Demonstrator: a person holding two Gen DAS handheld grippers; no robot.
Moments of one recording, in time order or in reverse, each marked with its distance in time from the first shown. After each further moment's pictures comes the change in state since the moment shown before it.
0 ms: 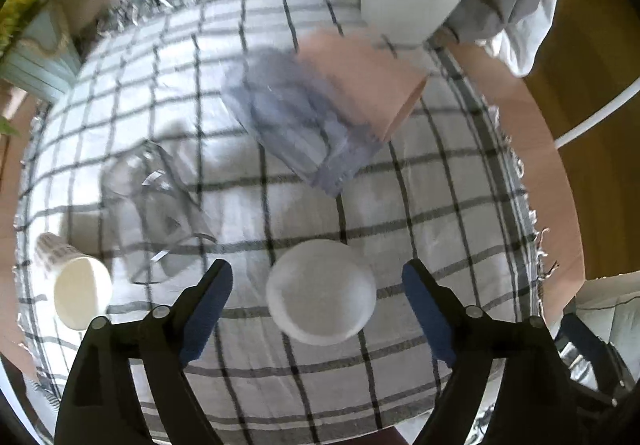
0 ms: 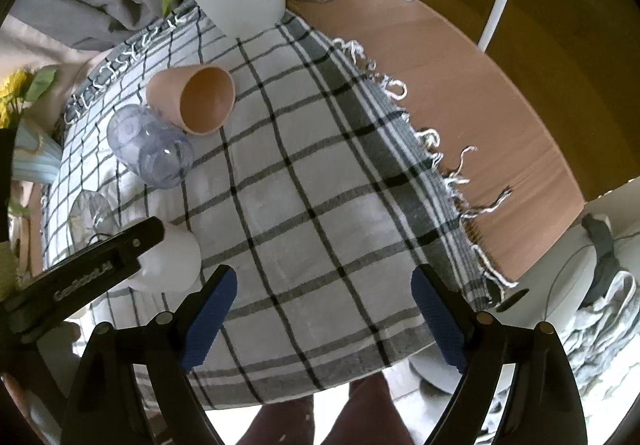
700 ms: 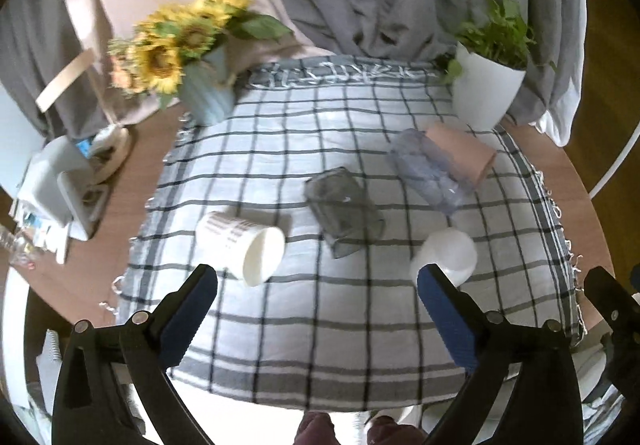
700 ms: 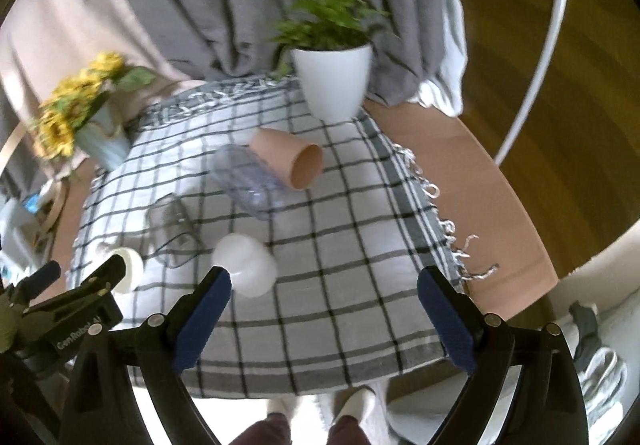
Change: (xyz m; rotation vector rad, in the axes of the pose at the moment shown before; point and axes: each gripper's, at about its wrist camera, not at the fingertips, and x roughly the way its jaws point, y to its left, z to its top) left arm -0.124 0.076 -0.089 -0.128 -0.305 0.260; right arm -0.104 0.060 -0.042 -0.243 -0.302 0.053
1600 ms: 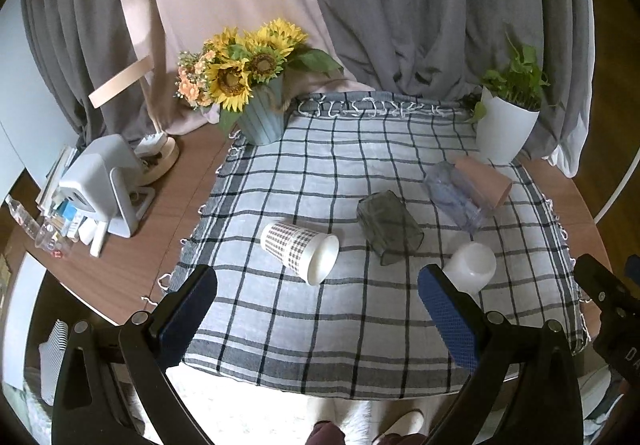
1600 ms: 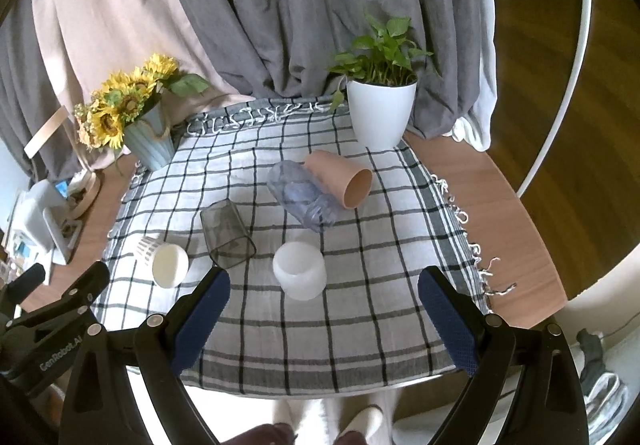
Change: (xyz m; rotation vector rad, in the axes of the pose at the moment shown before) left arm -0.053 0.045 -0.018 -0.058 -0.109 0.065; right arm -0.038 0.046 -0.010 -0.069 -0.094 0.049
